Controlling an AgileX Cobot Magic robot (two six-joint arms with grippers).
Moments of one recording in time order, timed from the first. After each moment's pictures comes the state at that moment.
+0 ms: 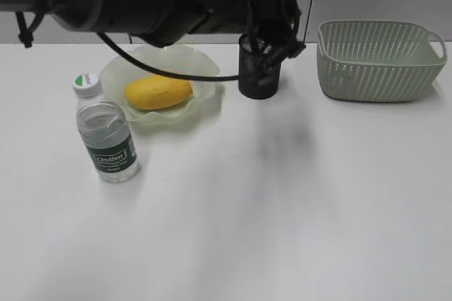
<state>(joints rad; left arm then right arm) -0.75 2.06 -1.59 -0.90 -0.04 1.28 0.39 -0.01 -0.51 -0.06 1.04 0.03</state>
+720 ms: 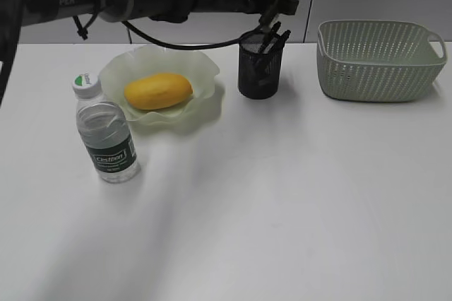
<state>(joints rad) -0.59 2.36 -2.00 -1.34 0.20 1.38 0.39 -0.01 -0.51 -0.06 1.04 0.03</state>
